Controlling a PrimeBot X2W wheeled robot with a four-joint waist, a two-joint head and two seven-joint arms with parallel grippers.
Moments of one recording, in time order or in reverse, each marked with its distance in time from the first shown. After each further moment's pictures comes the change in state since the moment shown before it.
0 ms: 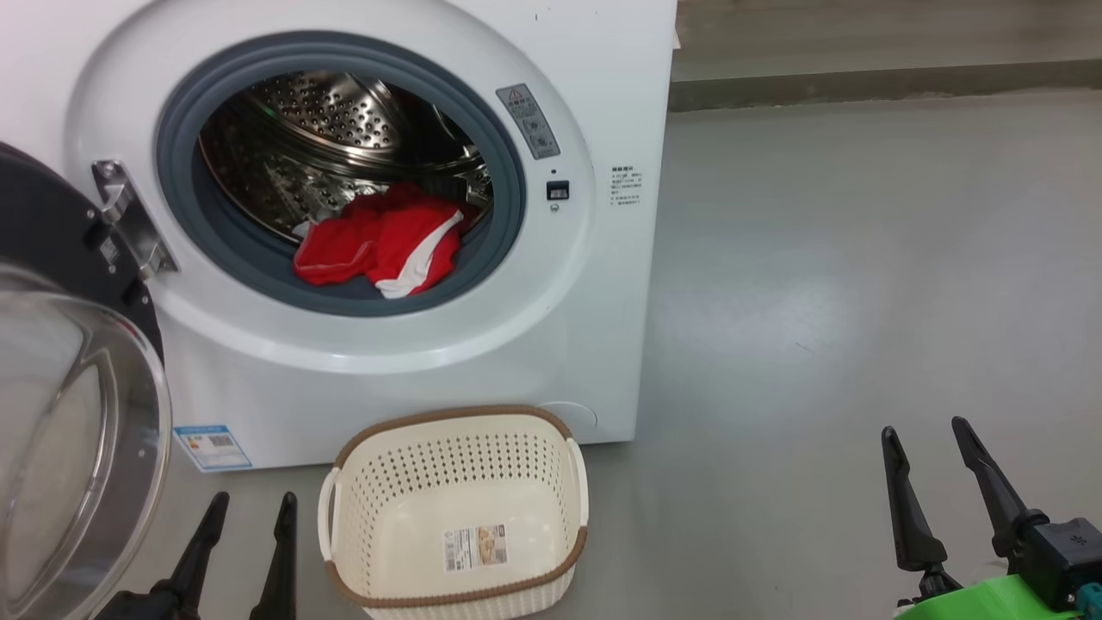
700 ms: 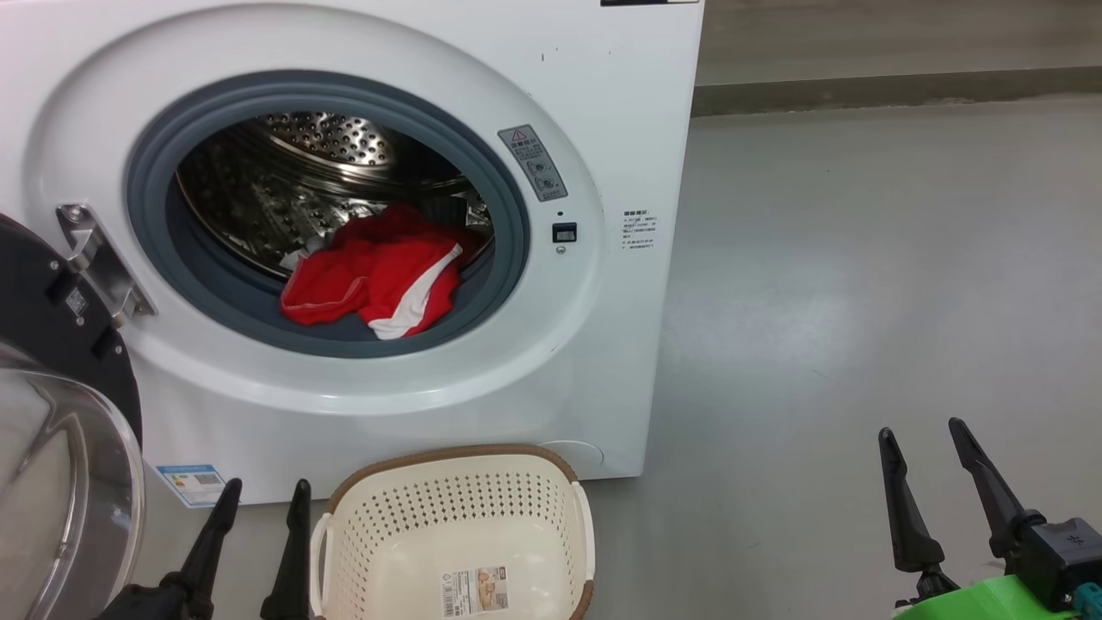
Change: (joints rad) left arm -0.005 -0.032 0.001 -0.033 0.009 -0.015 0.000; right arm -0.001 0.000 0.006 0.004 0.002 0.000 0.000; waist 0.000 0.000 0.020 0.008
